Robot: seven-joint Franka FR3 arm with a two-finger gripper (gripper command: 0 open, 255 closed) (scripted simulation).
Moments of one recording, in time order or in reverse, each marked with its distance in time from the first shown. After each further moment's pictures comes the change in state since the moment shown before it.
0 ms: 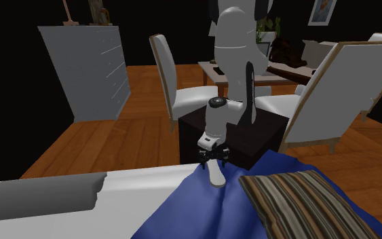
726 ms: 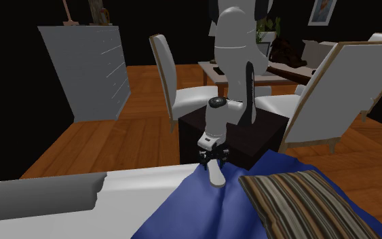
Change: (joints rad) arm 0.000 0.000 0.000 0.000 0.000 0.000 0.000
